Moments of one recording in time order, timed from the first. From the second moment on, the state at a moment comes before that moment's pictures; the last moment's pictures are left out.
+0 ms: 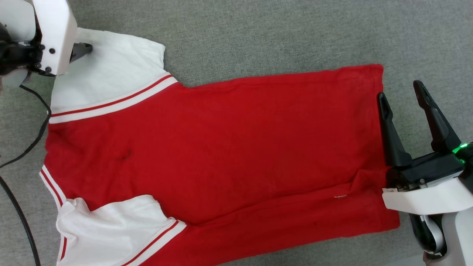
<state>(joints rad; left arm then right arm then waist) -1.33 0.75 -0.93 0.53 -0.98 -0.12 0.98 -0.22 -0.23 0.11 -0.12 0.22 0.13 -0.25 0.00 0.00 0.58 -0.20</state>
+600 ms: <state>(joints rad) -1.29 0.73 -1.03 0.43 -1.03 -0.13 0.81 -0.43 -0.47 0.18 -0.09 0.24 0.13 0.05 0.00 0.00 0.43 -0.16</state>
